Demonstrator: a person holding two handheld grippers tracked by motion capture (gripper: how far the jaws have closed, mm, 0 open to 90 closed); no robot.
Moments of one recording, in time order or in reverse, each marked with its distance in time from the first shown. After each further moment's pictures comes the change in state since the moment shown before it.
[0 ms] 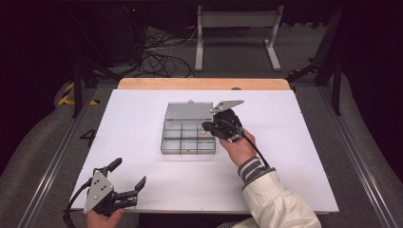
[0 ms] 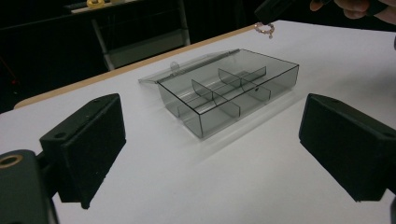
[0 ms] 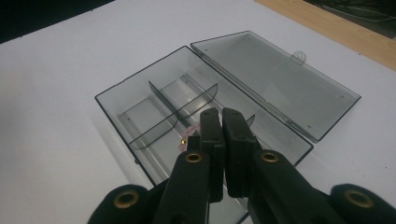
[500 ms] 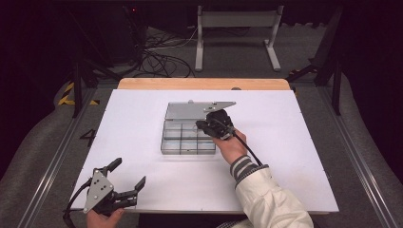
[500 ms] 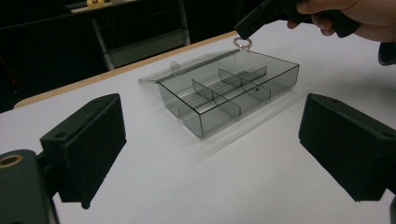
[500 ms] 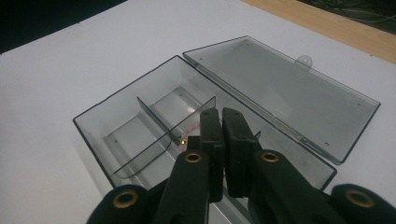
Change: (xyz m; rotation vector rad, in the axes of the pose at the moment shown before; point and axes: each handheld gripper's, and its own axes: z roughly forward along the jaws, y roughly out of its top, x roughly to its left) left arm 0.000 0.000 0.000 0.001 -0.001 0.001; right arm -0.002 -0.002 0.034 -0.035 -0.012 0.044
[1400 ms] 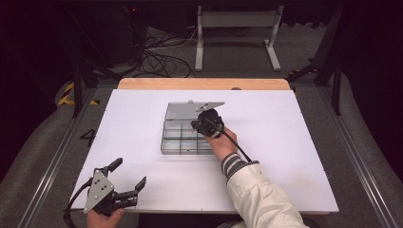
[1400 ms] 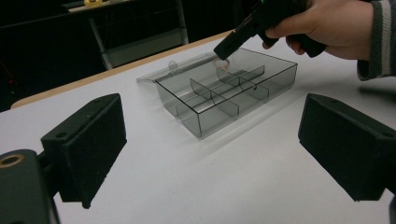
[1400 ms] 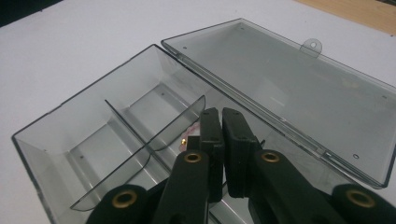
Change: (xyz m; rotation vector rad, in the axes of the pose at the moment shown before) left arm 0.000 0.000 0.000 0.004 -0.009 0.001; right arm -0.004 -0.003 0.043 0.043 -0.036 0.033
